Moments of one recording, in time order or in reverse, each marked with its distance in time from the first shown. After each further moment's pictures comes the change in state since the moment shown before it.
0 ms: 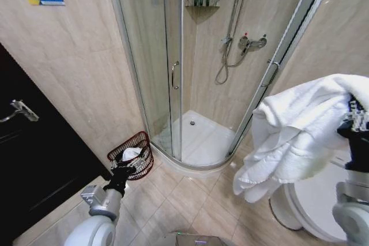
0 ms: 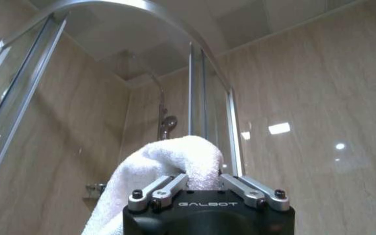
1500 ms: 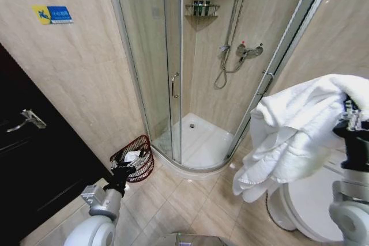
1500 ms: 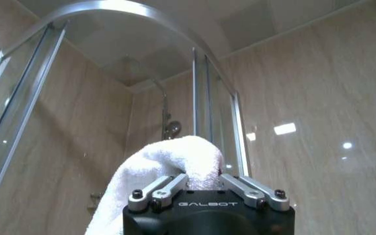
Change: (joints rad) left arm 0.000 0.000 0.000 0.000 0.000 0.000 0.000; right arm 0.009 0.004 -0.037 0.000 -0.013 -0.003 -0.002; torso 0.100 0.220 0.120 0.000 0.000
